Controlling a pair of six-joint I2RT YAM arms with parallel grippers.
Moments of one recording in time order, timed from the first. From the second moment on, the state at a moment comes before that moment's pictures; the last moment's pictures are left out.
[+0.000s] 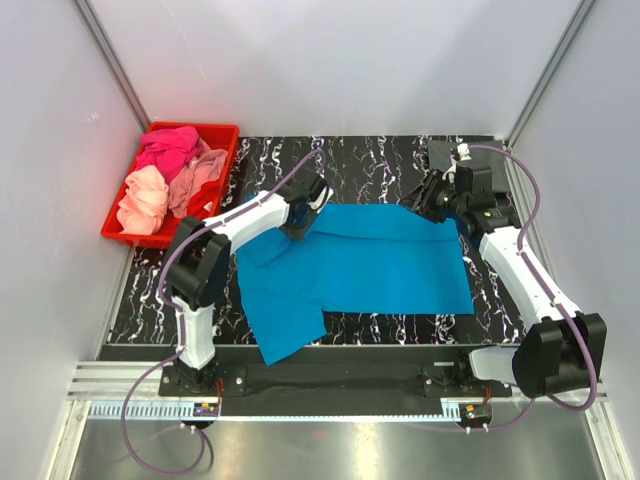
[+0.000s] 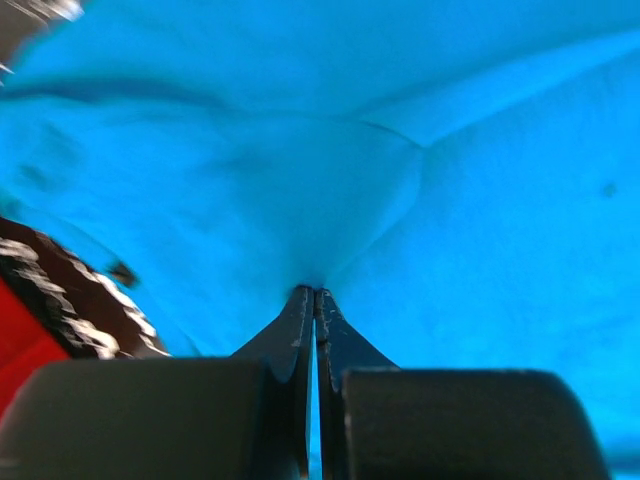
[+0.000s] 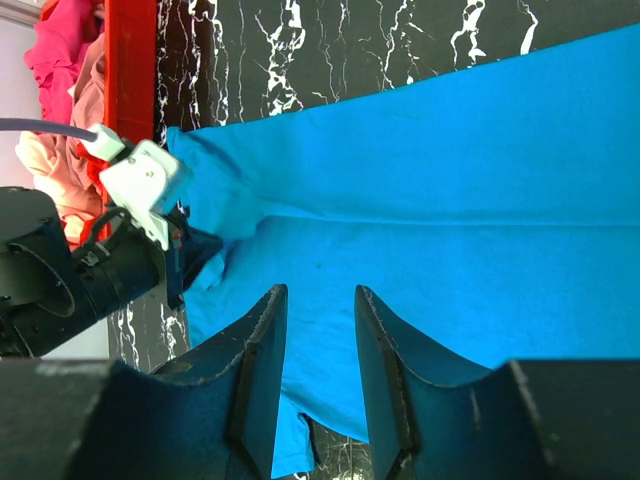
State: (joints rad) left arm -0.60 1.95 1.50 -0.74 -0.23 0.07; right arm 0.17 1.29 1.07 -0.35 -0.29 0.64
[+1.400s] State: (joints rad) left arm -0.18 1.48 0.82 -0.38 0.25 -0.55; right arm 0.54 1.96 1.24 -0.08 -0.38 0.66
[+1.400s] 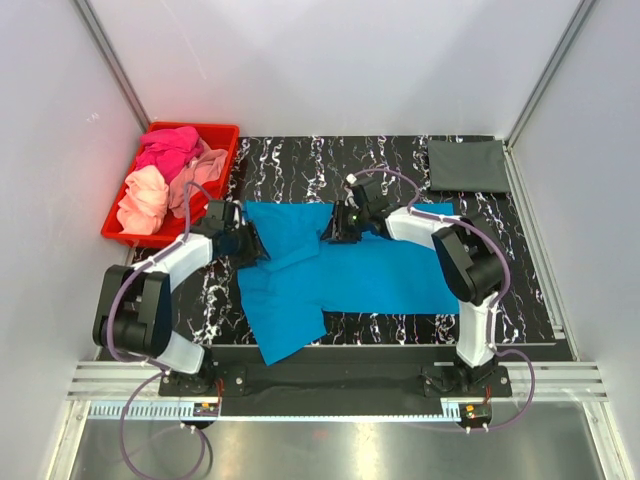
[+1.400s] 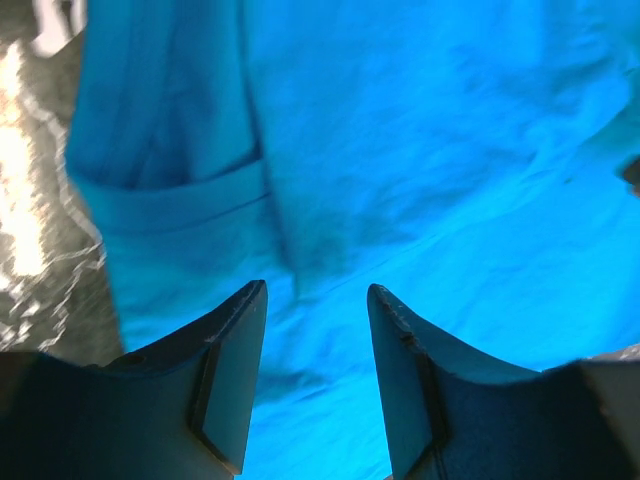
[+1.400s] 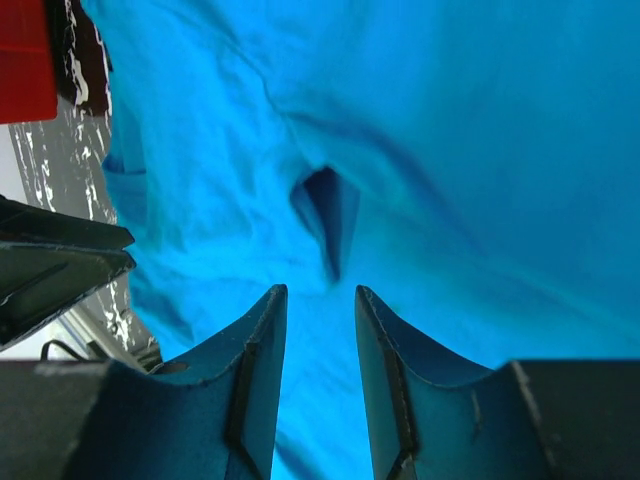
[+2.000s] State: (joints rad) left arm -0.21 1.54 0.79 -0.33 0.22 -0.59; right arm 0.58 2.10 1.31 -0.02 -0.42 0.66
